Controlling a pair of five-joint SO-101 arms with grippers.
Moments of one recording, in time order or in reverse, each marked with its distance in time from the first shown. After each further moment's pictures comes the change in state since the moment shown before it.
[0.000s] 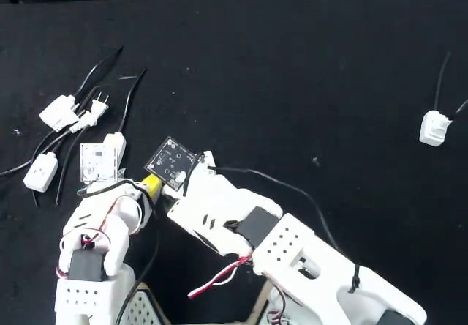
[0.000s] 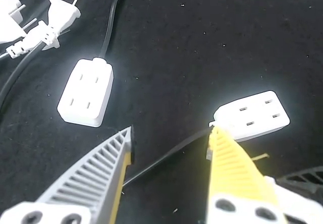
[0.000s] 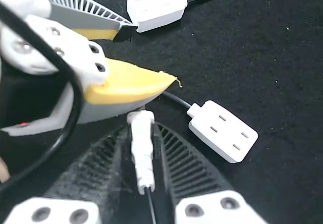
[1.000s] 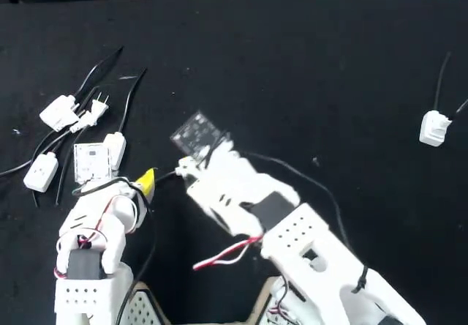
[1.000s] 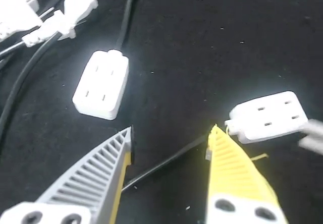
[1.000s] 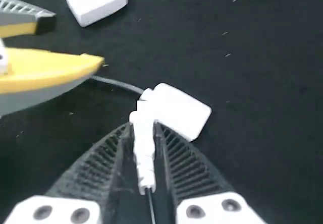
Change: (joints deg) left arm -3.5 0.6 0.1 0.1 -0.2; right arm 11.4 -0.1 -4.5 6.9 0.1
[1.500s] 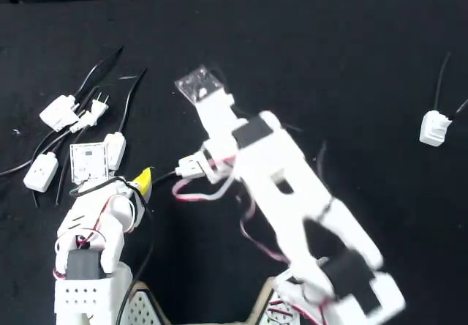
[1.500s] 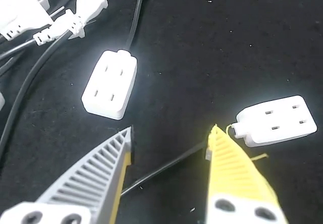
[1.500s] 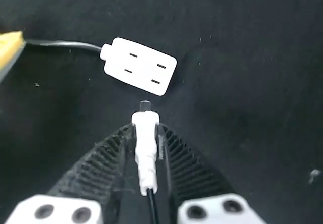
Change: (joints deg) left arm -1.3 0.0 0.0 0.0 -0.1; right arm 6.8 36.0 -40.0 32.8 -4.9
